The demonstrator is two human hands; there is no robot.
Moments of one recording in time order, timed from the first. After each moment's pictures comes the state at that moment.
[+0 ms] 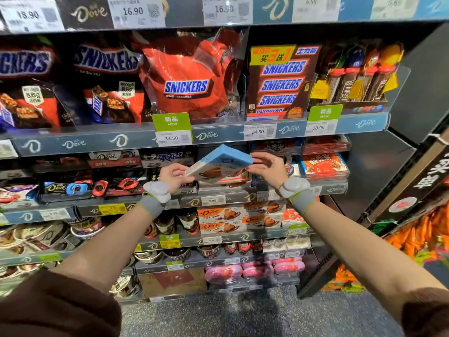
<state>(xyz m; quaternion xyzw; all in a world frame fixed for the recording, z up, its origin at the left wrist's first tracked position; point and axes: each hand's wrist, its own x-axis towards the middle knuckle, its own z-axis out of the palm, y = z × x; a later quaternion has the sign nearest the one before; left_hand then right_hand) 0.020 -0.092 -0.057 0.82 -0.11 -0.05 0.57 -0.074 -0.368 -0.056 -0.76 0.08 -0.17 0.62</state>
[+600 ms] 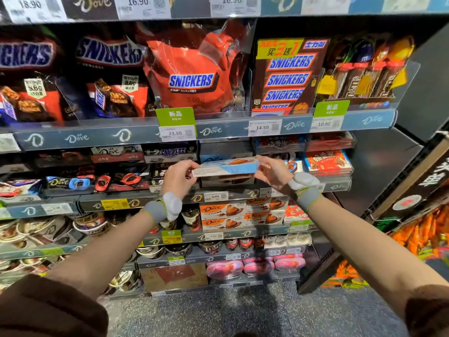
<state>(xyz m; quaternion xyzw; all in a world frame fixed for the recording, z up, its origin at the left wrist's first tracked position) -0.004 -0.095 -0.057 0.89 -0.26 0.15 0.34 -0.079 -0.360 -0.044 -0.50 0.21 -0.01 0.84</state>
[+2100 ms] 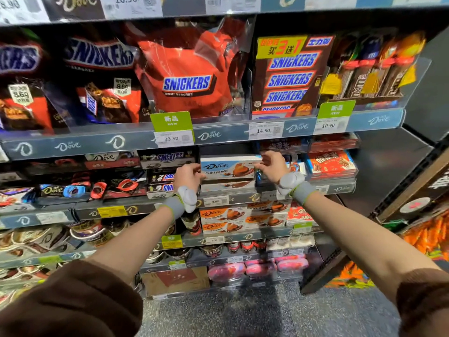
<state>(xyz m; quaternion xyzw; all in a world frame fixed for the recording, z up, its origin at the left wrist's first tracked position) 0.021 -0.140 -0.063 0.93 -0.09 0.02 0.37 -0.047 -0.375 -0.057 -0.87 0.17 -0.14 0.44</state>
